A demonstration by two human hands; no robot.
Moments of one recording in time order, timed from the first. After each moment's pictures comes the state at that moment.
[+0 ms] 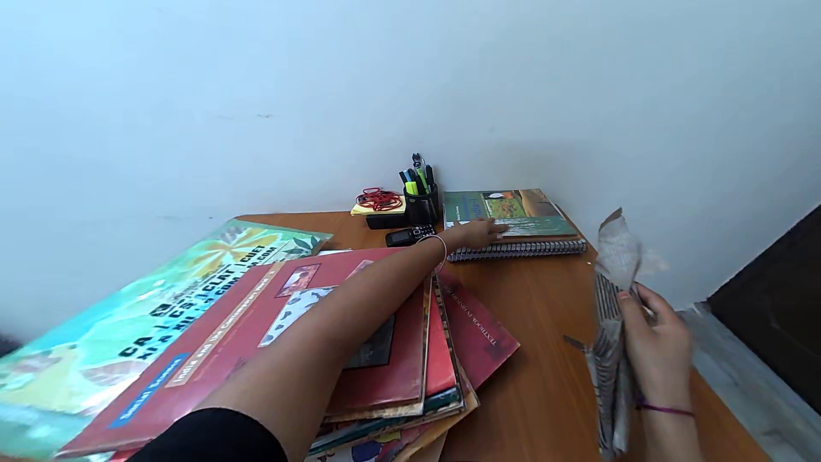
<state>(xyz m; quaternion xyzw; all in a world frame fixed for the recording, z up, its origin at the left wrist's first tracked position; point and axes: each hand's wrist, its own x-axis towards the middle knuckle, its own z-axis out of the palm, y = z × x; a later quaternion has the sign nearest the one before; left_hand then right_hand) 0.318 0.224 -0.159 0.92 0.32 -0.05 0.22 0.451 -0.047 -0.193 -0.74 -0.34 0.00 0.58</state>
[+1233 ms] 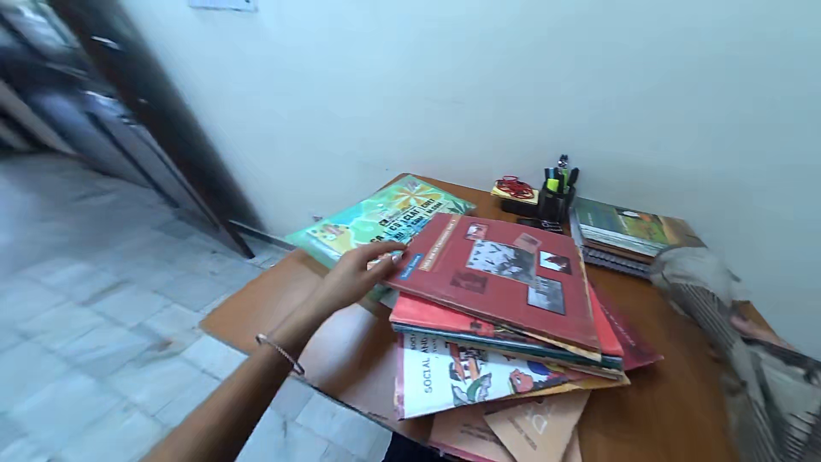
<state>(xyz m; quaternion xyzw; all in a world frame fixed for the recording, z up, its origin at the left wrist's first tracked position) -0.099 0.003 -0.154 0.72 0.57 0.34 0.20 0.355 -0.051 -0.110 -0.63 -0.39 0.39 0.55</state>
